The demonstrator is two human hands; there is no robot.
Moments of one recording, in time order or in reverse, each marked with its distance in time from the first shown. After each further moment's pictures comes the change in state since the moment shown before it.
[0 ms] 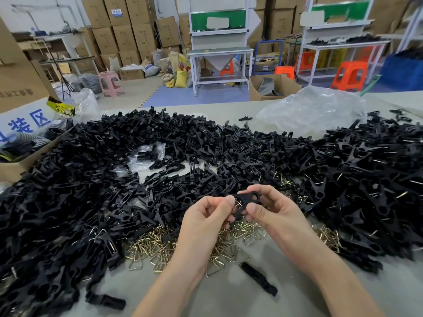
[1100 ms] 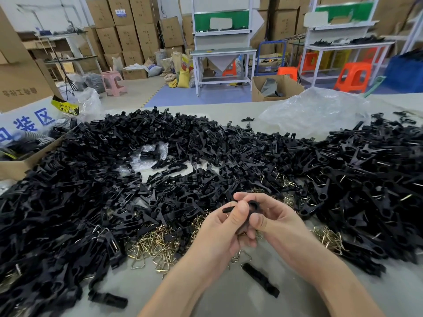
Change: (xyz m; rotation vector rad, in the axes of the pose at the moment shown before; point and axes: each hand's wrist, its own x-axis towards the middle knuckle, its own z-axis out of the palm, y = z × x) left_hand -0.008 -0.004 0.011 -0.226 -0.415 -0.079; right_hand -0.012 -0.009 0.011 0.110 -0.172 0.040
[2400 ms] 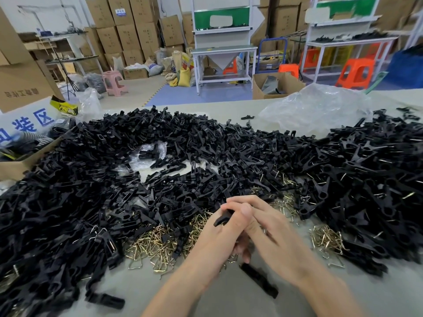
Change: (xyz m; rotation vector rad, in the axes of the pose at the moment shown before) left_hand -0.003 -0.010 -0.008 0.315 0.008 0.028; right_hand -0.008 0.006 0.009 -0.699 -0.008 -0.203
